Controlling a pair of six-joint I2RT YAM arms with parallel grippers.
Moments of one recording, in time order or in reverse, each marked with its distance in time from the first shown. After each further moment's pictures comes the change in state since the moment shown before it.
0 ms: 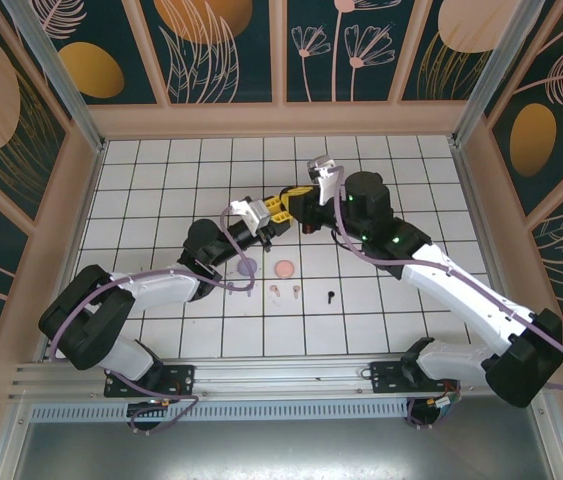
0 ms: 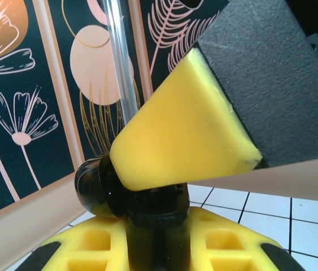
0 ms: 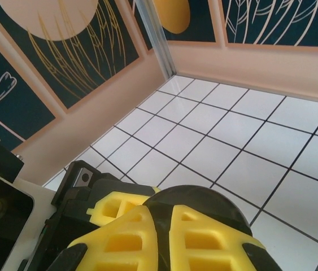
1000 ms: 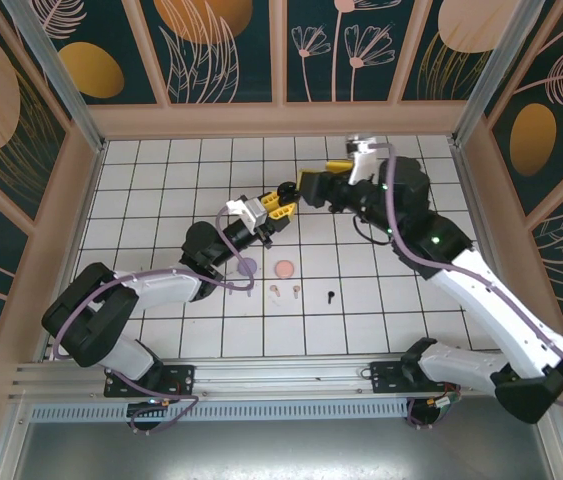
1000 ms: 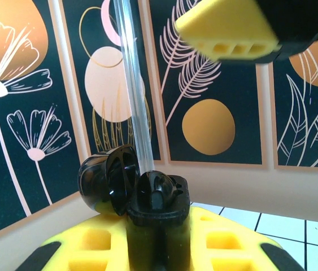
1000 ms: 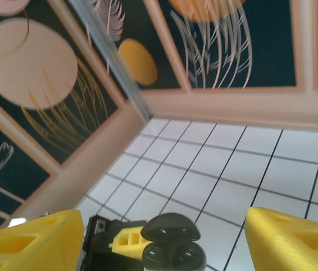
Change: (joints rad) left arm -0.006 0.024 -0.004 0.112 -0.037 -0.020; right arm -0.034 -0.138 0.199 -0.224 0.169 0.160
